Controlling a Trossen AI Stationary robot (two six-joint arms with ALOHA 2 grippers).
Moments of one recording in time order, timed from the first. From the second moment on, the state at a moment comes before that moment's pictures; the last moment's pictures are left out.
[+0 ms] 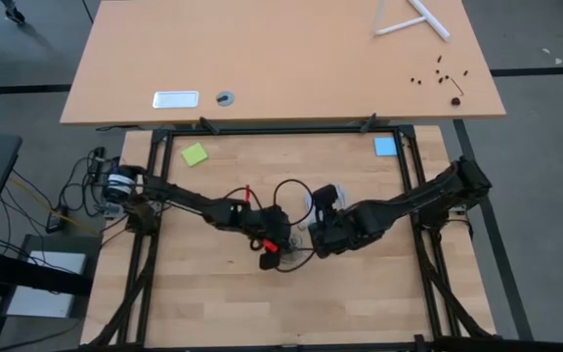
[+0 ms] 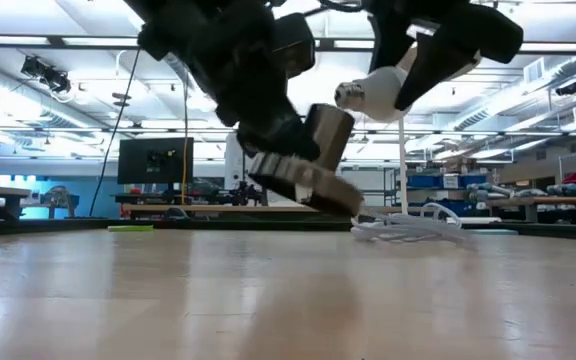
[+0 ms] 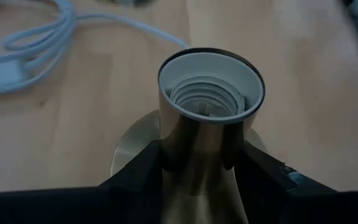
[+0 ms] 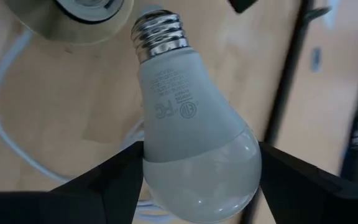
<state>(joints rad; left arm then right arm) -0.14 1.76 1.08 -0.07 0.06 -0.19 0.35 1.67 1.39 -1.03 0.65 -0.19</state>
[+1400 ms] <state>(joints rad) 0.00 1.76 1.08 0.12 0.63 -0.32 0.58 1.67 1.39 -0.91 1.05 -0.76</state>
